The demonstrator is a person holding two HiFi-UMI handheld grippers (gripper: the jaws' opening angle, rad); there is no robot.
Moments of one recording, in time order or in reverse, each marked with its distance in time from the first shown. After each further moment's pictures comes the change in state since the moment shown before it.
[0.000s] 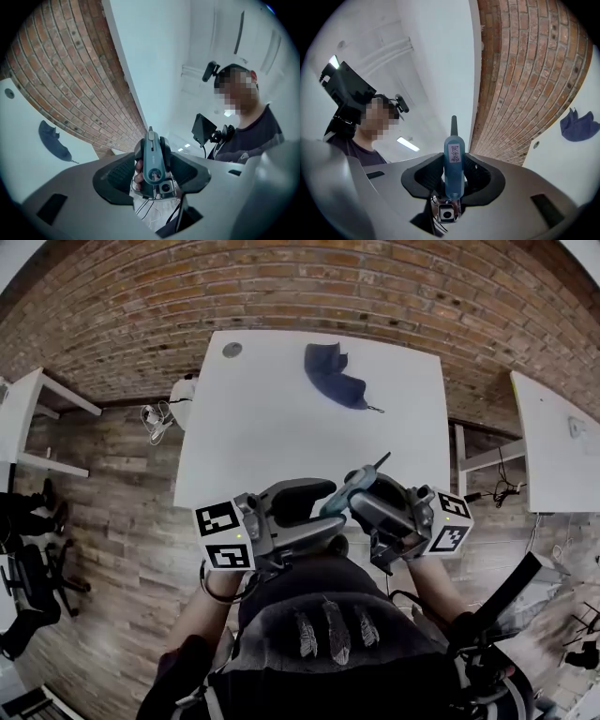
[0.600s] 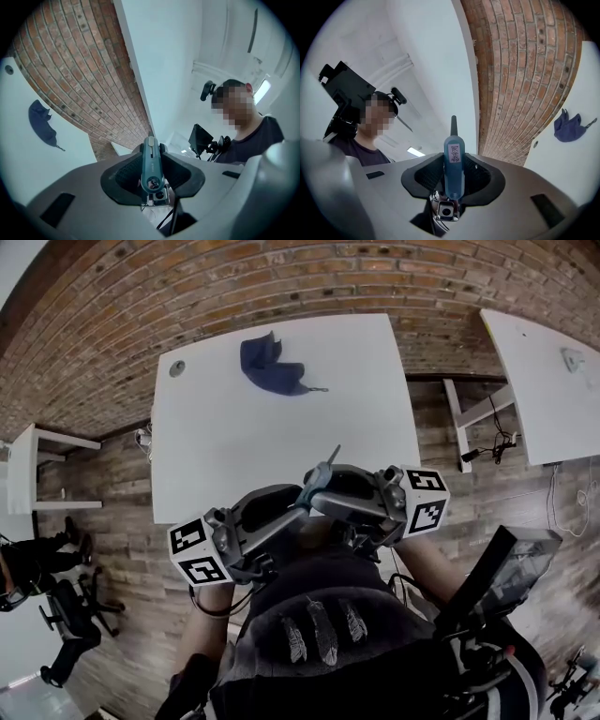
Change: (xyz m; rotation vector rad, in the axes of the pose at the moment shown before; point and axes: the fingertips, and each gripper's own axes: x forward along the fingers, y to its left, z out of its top) left arm 0.089 -0.010 -0.027 -0.087 0.020 0.062; right arm -0.088 0.005 0.033 0.087 -0.053 0.113
